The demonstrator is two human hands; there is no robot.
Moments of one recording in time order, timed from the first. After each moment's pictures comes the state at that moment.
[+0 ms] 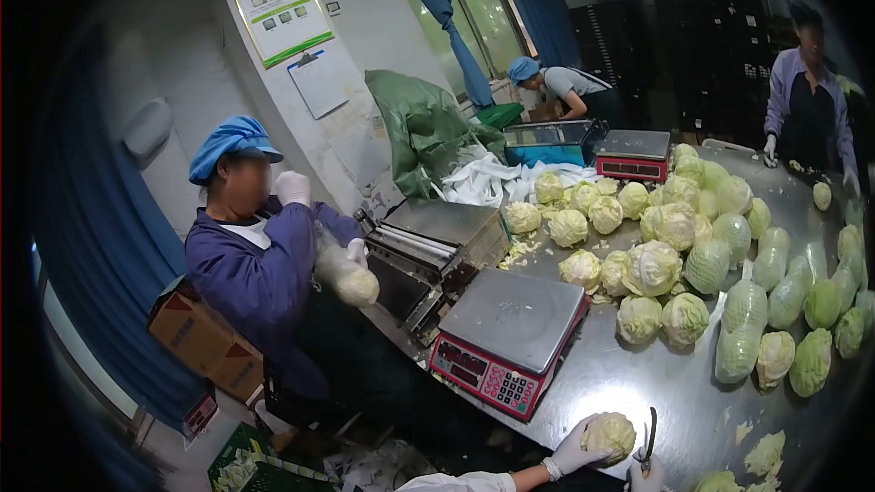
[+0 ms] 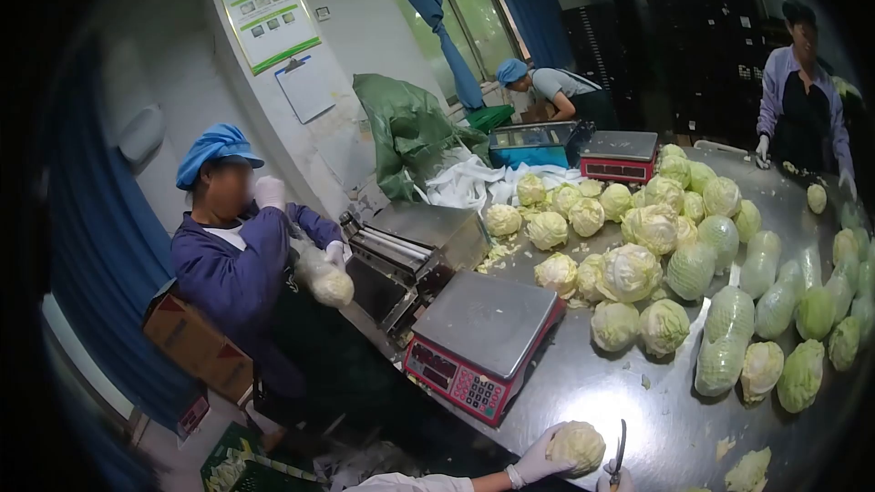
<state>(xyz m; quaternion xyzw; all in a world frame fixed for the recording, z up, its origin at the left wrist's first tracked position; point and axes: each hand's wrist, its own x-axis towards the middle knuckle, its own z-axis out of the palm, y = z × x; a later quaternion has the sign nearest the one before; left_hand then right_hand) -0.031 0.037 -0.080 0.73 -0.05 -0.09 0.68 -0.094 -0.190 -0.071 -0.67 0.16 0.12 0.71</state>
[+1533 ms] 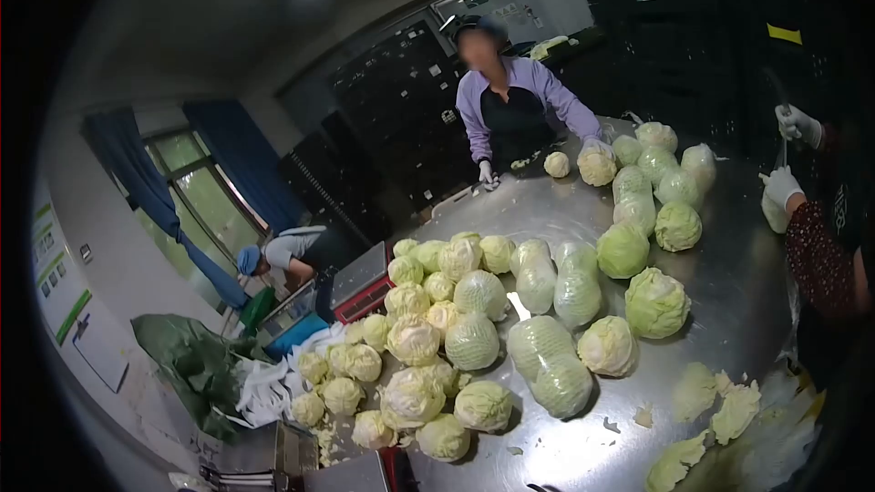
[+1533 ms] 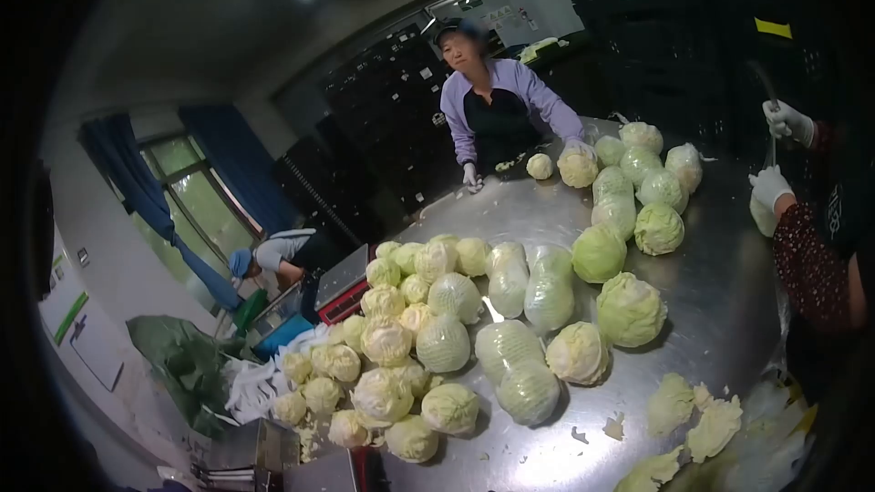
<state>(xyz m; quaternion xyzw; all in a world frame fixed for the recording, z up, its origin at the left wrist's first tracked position) 0.049 -0.037 -0.044 0.66 0.01 -0.21 0.72 -0.072 -0.866 0.032 -0.91 0.34 -0.11 -0.21</state>
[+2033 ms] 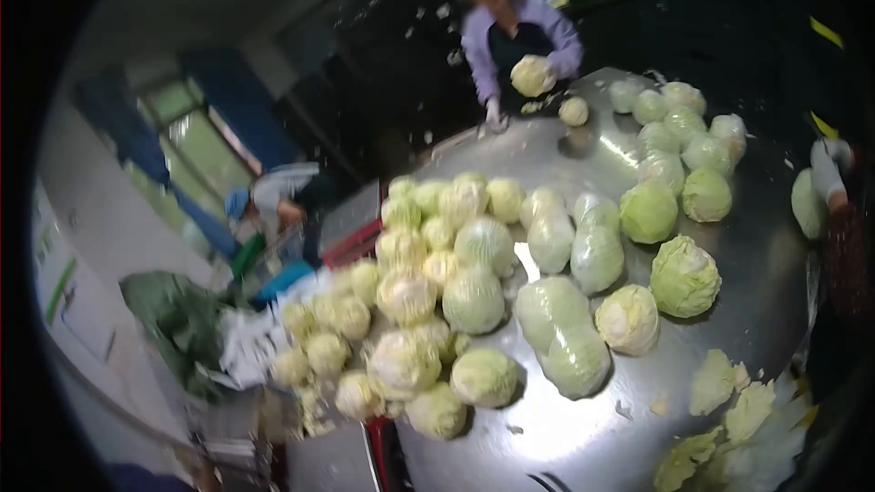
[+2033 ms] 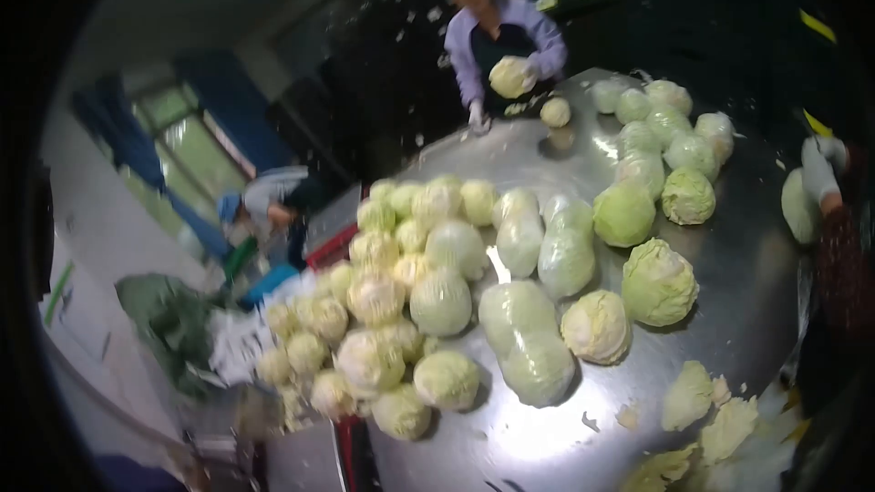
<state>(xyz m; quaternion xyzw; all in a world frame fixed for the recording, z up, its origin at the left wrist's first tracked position) 0.043 -0.023 -0.034 0.46 0.15 -0.27 0.84 0.011 -0.542 0.020 -0.88 0.22 -0.36 0.20</state>
